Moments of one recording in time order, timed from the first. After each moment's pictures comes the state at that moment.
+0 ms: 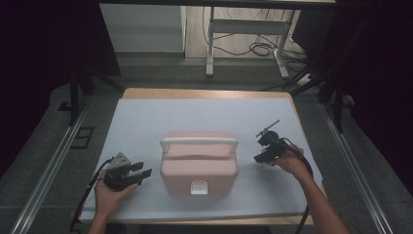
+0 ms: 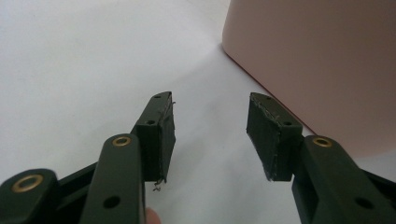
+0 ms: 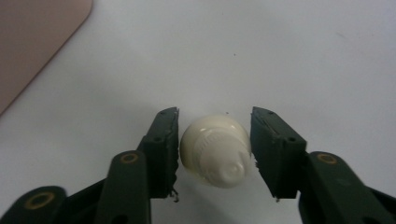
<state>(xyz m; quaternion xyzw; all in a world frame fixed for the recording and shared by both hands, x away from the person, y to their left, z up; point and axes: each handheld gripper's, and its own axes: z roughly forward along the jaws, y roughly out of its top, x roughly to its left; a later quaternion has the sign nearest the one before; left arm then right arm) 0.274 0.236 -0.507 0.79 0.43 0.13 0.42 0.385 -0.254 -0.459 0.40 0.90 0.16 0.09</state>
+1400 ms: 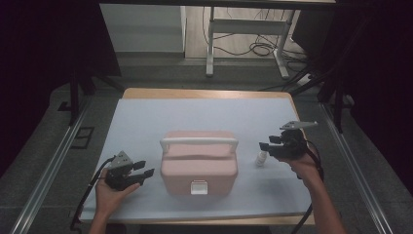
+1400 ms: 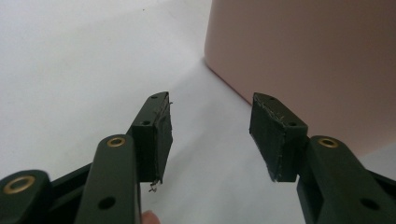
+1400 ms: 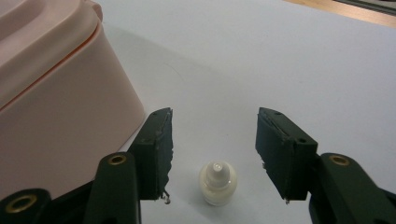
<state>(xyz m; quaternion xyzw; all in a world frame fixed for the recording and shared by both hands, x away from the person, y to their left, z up) 0.272 0.229 -0.496 0.80 0.41 0.13 0.43 0.347 -0.288 -0.410 0.42 0.81 0.38 0.15</state>
